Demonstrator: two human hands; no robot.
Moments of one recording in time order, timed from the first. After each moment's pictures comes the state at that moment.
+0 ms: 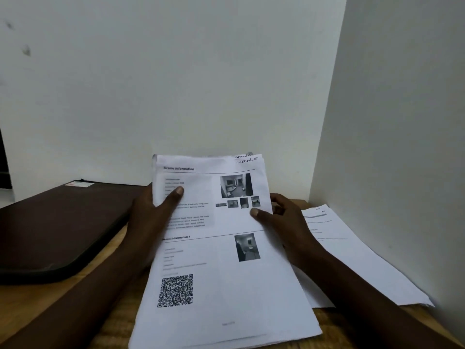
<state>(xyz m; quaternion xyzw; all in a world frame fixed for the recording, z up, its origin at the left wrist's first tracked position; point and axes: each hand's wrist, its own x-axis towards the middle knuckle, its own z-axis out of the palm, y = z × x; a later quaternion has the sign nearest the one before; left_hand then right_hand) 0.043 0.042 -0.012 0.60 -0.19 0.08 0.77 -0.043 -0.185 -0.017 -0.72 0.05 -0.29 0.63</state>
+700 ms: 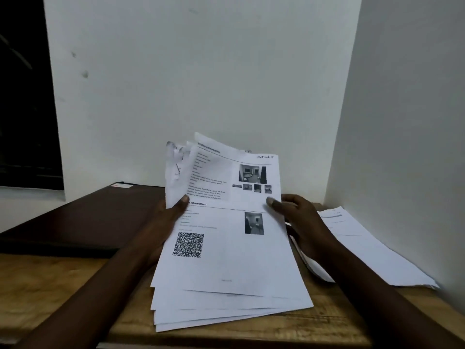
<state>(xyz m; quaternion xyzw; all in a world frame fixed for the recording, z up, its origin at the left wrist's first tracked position) 0.024 0.116 -0.016 0.50 -0.21 -0.11 0.83 -0.070 -0.133 0.000 -0.68 0.06 -0.25 0.68</state>
